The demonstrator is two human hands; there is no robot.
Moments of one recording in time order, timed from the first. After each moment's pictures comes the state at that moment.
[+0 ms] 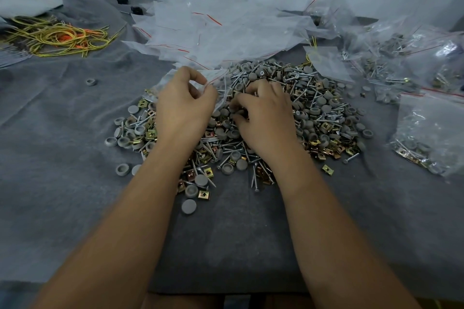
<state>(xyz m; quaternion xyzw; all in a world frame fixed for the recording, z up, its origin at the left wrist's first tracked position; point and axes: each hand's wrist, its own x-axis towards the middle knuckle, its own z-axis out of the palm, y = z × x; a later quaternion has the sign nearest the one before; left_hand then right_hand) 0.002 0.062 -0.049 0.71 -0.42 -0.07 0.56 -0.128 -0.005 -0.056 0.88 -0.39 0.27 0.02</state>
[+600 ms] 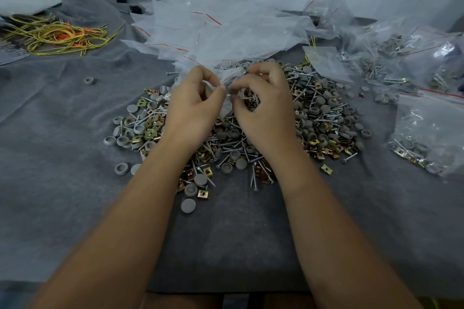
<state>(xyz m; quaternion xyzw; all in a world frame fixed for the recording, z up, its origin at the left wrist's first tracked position) -0.006 0.064 -0.043 0.64 -0.48 -0.14 0.58 -0.126 0.003 -0.046 0.80 -0.31 0.49 -0.14</state>
